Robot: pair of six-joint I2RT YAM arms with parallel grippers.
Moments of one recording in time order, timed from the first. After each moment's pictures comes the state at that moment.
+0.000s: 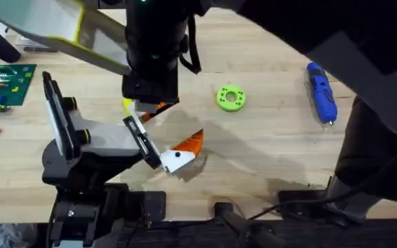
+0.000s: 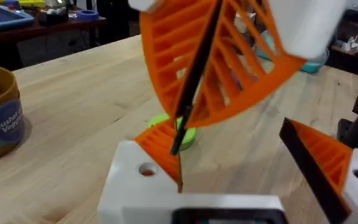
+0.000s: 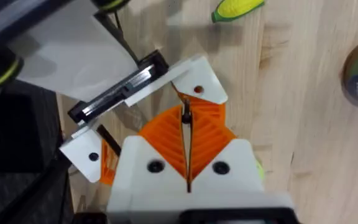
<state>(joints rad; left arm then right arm) -0.02 0.00 0.00 -0.08 0.97 -0.06 1.04 2.06 2.37 -1.58 -0.15 -0.51</state>
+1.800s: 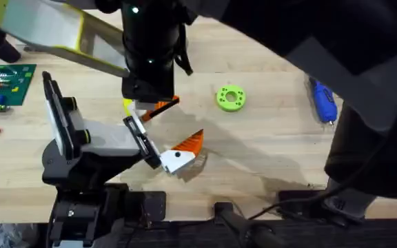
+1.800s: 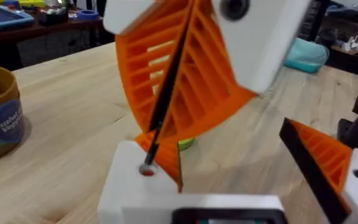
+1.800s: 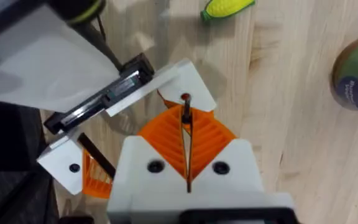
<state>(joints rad) -0.02 0.00 0.00 -0.08 0.97 -0.06 1.04 2.09 2.37 -1.55 -0.10 -0.53</state>
